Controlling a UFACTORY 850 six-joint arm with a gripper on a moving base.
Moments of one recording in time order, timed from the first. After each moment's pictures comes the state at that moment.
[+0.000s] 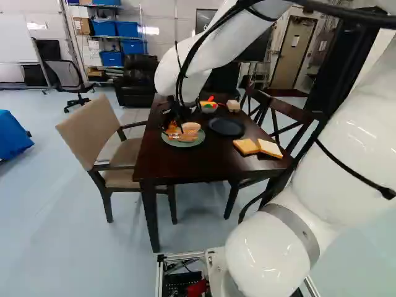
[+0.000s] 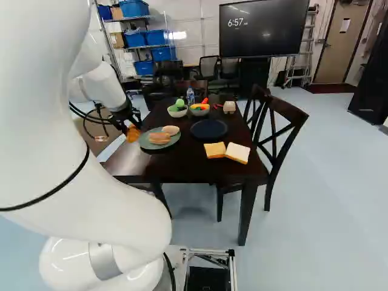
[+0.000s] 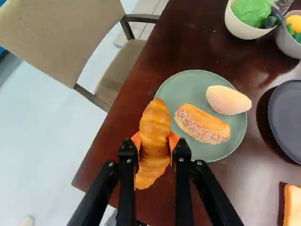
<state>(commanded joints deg) 23.4 4.9 -44.5 -0.4 -14.4 0.0</state>
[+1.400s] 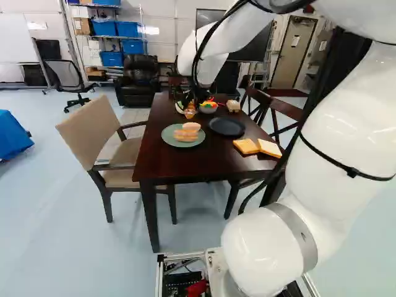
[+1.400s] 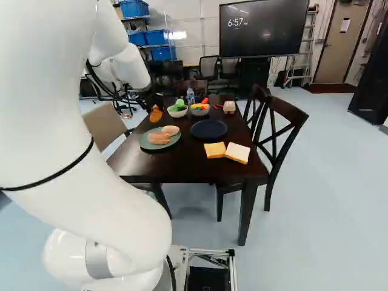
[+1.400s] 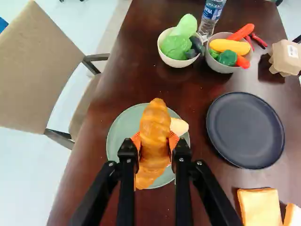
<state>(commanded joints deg) 10.8 -1.1 -55.4 -0.4 -14.4 0.0</state>
